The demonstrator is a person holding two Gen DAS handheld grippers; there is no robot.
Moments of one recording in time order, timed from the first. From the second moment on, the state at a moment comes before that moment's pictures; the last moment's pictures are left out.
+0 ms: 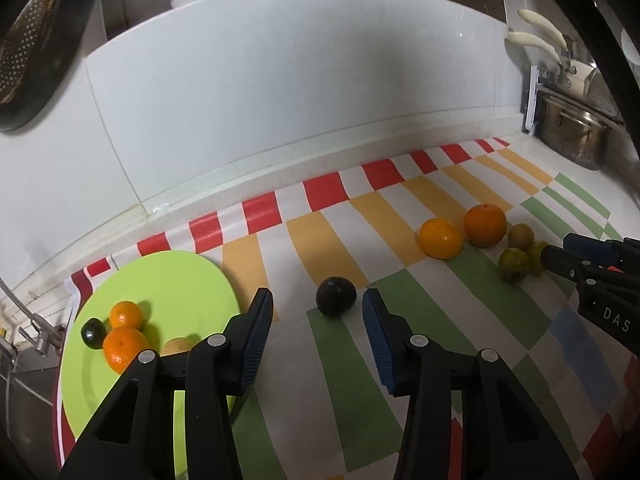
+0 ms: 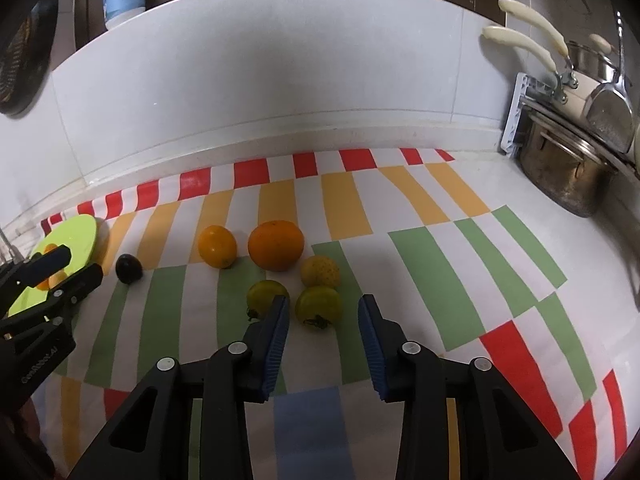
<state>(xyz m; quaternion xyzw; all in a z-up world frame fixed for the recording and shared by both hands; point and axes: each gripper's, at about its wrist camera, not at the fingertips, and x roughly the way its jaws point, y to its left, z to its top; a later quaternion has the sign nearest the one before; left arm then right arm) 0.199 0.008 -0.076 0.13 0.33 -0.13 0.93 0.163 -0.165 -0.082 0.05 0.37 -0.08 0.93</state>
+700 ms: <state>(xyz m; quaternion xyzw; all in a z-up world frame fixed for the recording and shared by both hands) 0.234 -0.005 -0.094 0.13 0.38 -0.15 0.90 0.176 -0.169 -0.095 0.06 0.38 -0.08 0.92</state>
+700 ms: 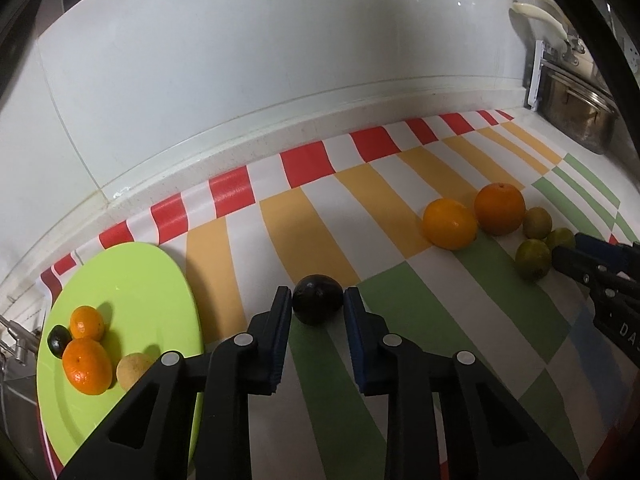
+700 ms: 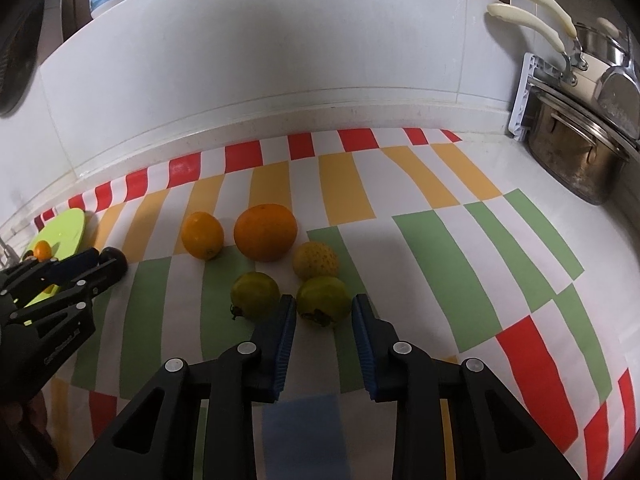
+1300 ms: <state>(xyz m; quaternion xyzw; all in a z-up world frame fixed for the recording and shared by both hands) 0.199 -0.003 -0.069 0.12 0.35 -0.17 0.91 0.159 -0.164 -0.081 0.06 0.37 -0.06 0.93</state>
